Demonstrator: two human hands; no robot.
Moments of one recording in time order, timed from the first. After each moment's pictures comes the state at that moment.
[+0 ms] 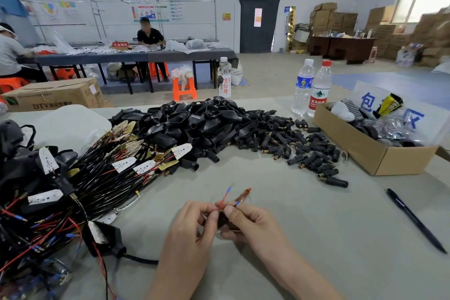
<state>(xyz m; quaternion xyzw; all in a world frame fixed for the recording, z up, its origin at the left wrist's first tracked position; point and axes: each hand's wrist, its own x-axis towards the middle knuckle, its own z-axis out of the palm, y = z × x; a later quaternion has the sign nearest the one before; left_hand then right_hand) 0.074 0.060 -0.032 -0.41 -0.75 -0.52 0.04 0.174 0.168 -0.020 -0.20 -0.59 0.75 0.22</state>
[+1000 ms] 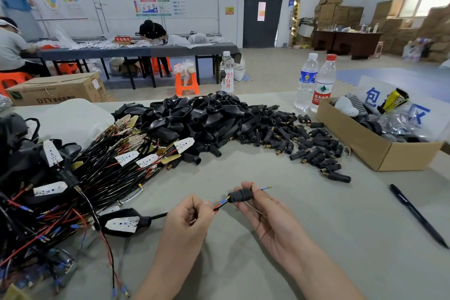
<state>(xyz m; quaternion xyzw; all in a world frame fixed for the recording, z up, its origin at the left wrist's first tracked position) 0.076 0.052 -0.010 -0.32 -0.69 -0.63 -0.15 0.184 0.183 -0.014 -0.23 -0.29 0.89 0.27</state>
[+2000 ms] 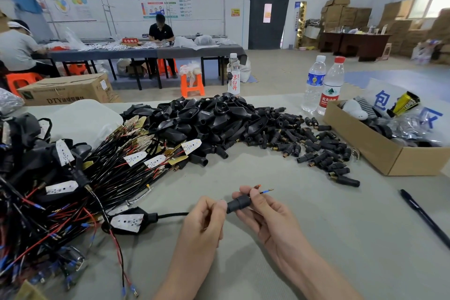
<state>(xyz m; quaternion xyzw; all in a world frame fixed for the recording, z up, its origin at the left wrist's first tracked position) 0.080 0.056 -0.017 -0.34 -0.67 -0.63 -0.17 0.182 0.168 -0.007 -0.19 -0.35 0.87 0.28</state>
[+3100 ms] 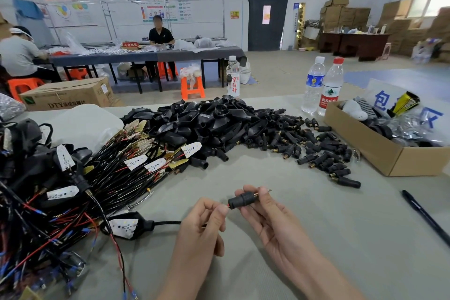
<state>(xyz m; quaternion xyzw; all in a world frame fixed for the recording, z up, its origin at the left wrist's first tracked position) 0.076 0.055 -0.018 -0.33 -0.65 -0.66 -0.21 0.182 0.170 -0.007 -0.16 -0.30 0.90 0.28</state>
